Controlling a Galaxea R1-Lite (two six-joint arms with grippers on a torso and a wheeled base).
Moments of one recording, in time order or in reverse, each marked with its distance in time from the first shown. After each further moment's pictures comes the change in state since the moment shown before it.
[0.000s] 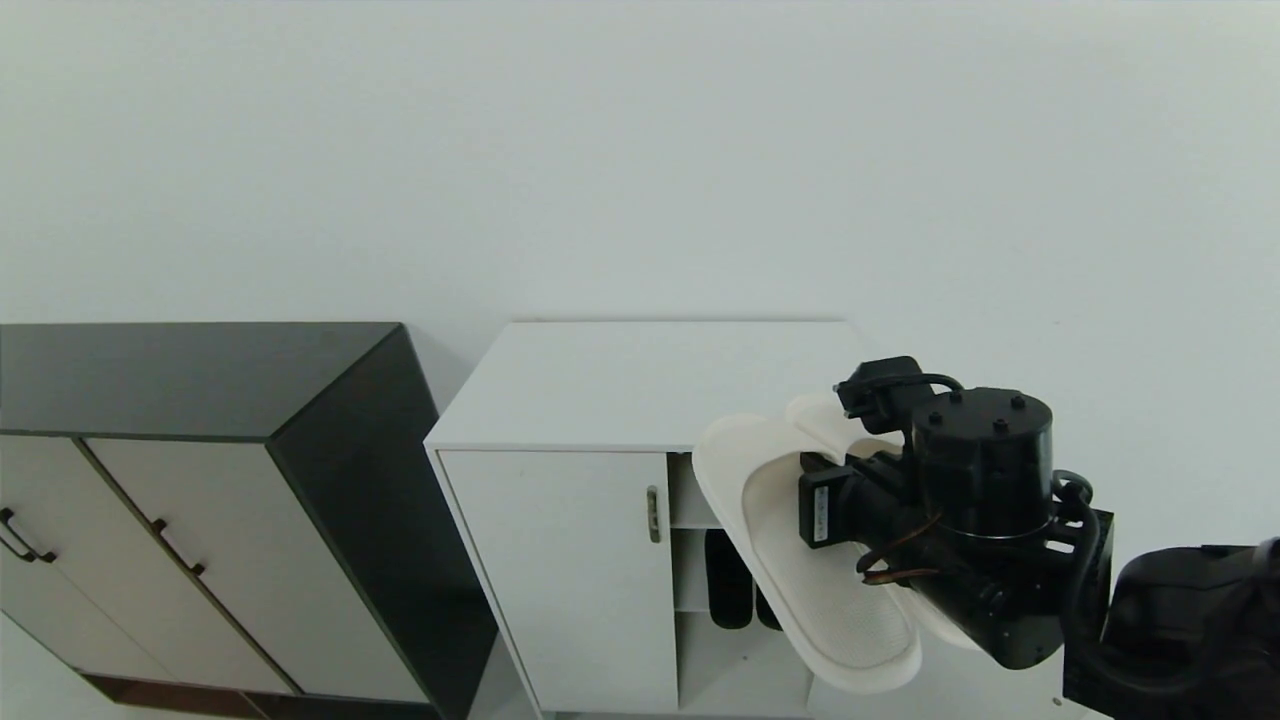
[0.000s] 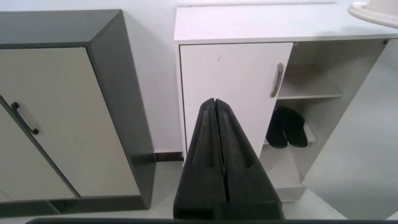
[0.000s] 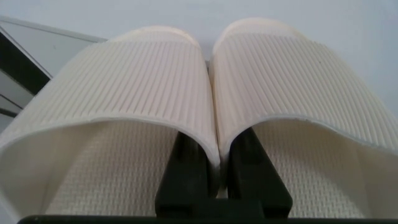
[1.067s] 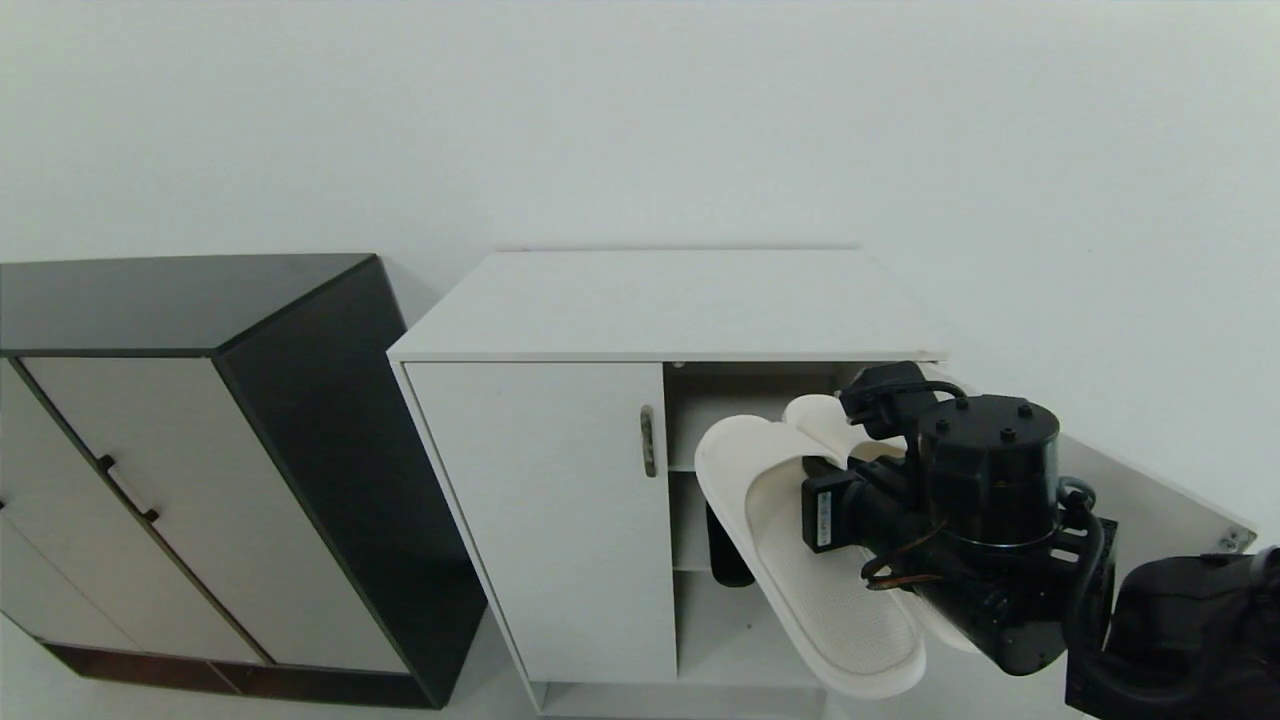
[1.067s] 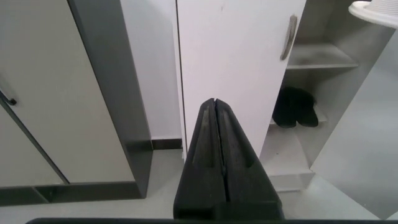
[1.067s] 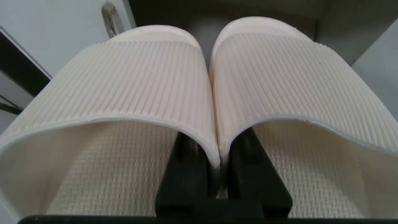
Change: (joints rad) left arm -0.001 0.000 0.000 0.000 0.000 -0.002; right arm -0.001 0.003 0.026 -0.039 0.004 -0.021
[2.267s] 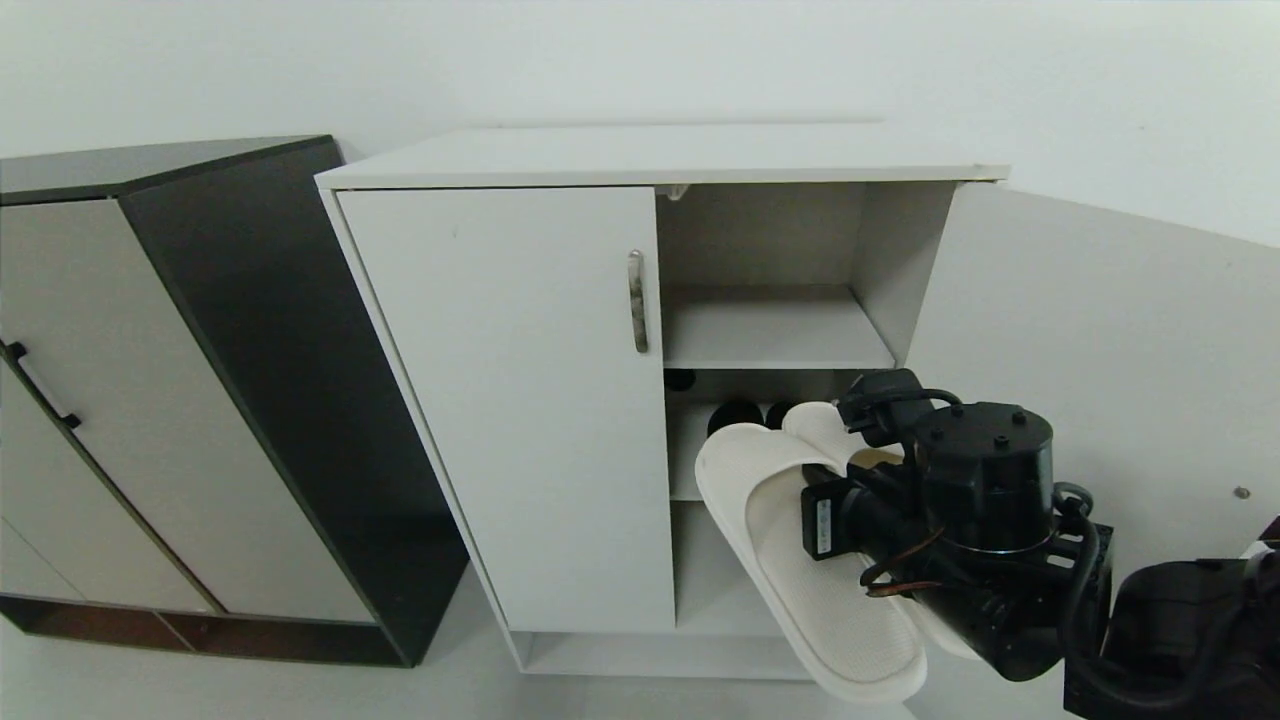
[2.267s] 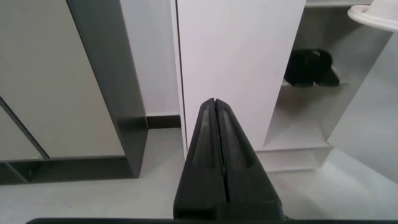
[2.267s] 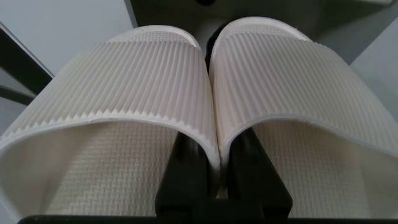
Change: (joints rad) left arm 0.001 0.000 0.000 0.000 0.000 0.002; right arm 0.000 0.006 0.011 0.000 0.005 0.000
